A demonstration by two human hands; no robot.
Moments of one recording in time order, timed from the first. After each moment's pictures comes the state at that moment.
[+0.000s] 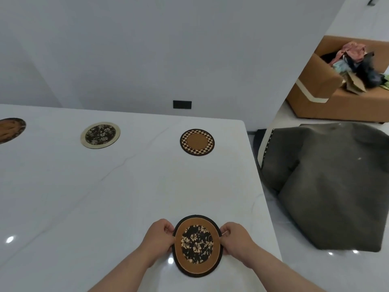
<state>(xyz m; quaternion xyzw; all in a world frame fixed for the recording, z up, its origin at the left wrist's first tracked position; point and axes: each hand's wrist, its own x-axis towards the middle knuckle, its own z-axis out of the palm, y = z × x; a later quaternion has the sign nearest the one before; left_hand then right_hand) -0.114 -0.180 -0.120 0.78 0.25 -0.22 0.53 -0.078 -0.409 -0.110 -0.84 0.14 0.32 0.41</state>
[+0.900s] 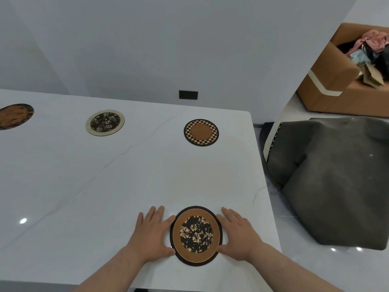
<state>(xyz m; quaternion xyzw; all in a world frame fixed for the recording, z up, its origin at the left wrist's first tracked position) -0.143 -0.163 -0.143 0.97 -0.02 -0.24 0.09 -0.082 -0.435 -0.131 -0.93 -0.21 0.28 0.07</state>
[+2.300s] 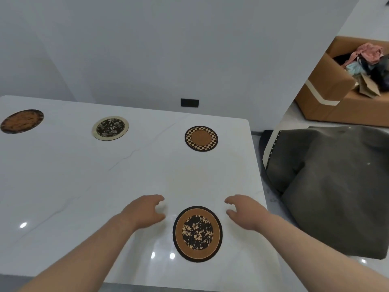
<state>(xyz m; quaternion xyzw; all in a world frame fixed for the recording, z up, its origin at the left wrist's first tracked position) -0.098 -0.134 -0.077 0.94 0.08 -0.24 0.22 -0.029 -0.442 -0.068 -0.94 -0.17 0.26 0.10</state>
